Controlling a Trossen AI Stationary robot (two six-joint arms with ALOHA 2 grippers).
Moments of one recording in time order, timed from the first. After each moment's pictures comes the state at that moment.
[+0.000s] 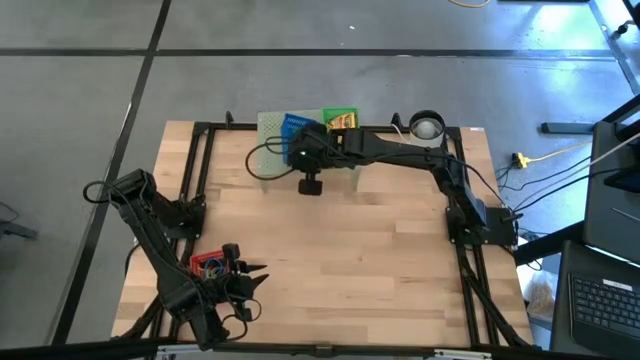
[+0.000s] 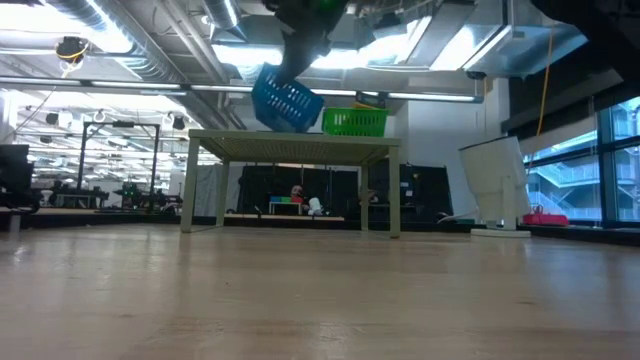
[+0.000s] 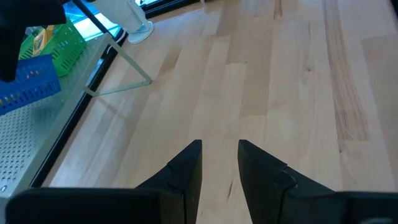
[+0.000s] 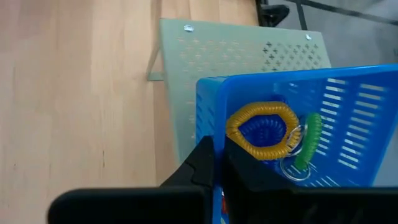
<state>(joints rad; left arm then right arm) -0.97 1.65 1.33 -1.08 -1.03 -0.92 -0.09 2.16 2.27 -1.04 0.27 -0.22</state>
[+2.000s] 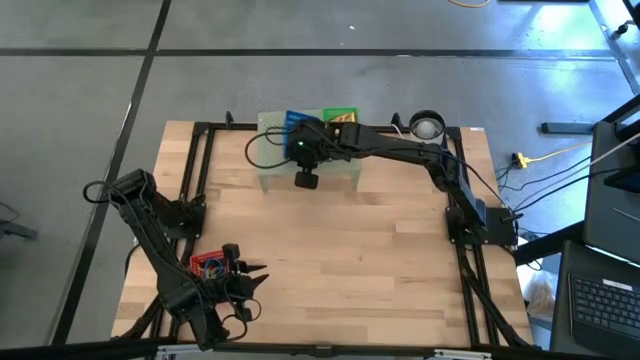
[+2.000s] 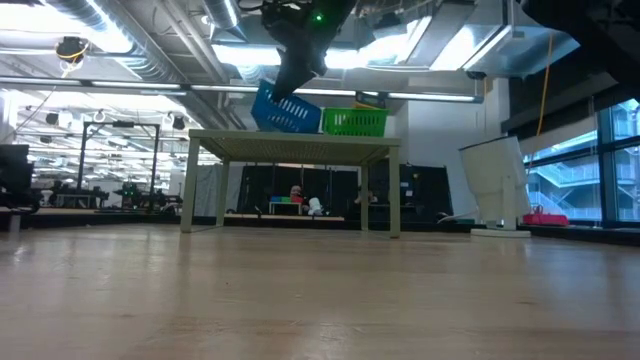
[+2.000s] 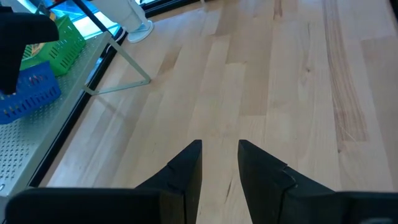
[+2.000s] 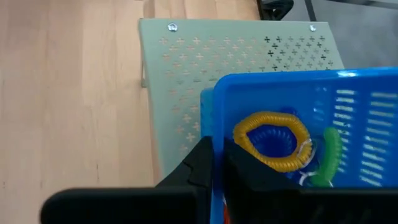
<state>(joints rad) -0.97 1.65 1.33 -1.08 -1.03 -0.93 -0.15 2.19 2.26 -0.98 0.19 -0.20</state>
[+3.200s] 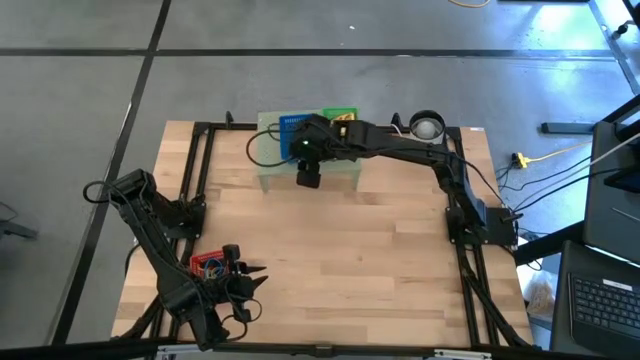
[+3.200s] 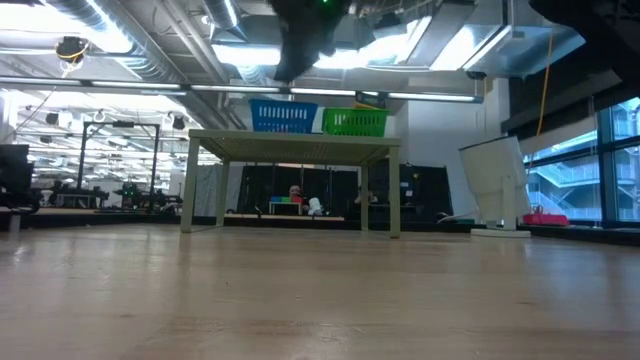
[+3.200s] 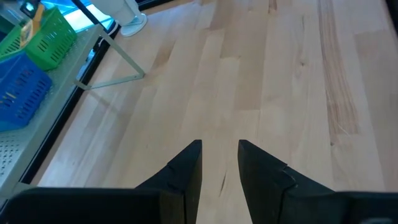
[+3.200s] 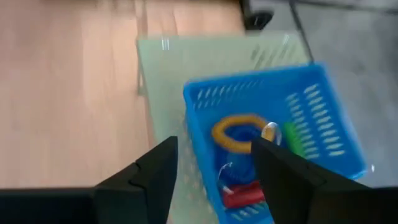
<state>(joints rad) -0.97 1.65 1.33 -1.08 -0.99 -0.93 -0.13 2.16 2.30 -1.03 0.25 -0.16</state>
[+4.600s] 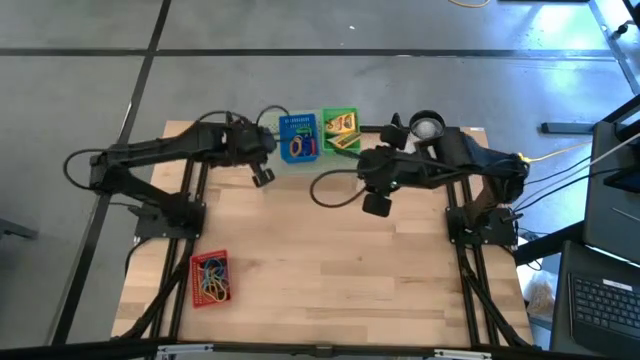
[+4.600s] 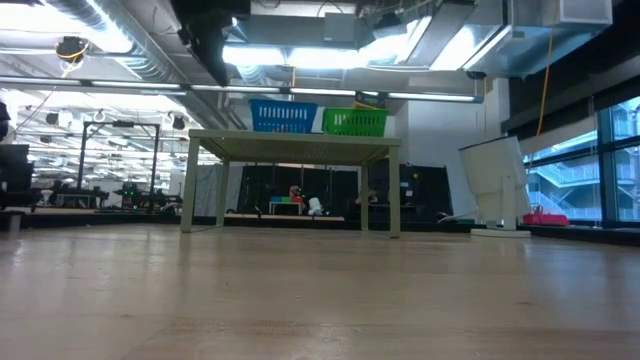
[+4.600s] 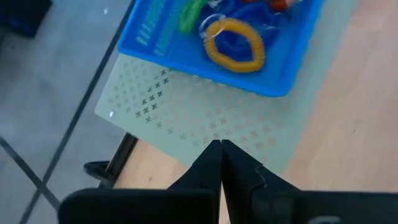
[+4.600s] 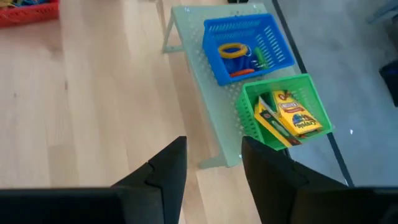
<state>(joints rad) 0.23 1.30 1.33 -1.09 -0.46 -0.10 0.20 1.78 2.34 -1.57 0.49 0.20</state>
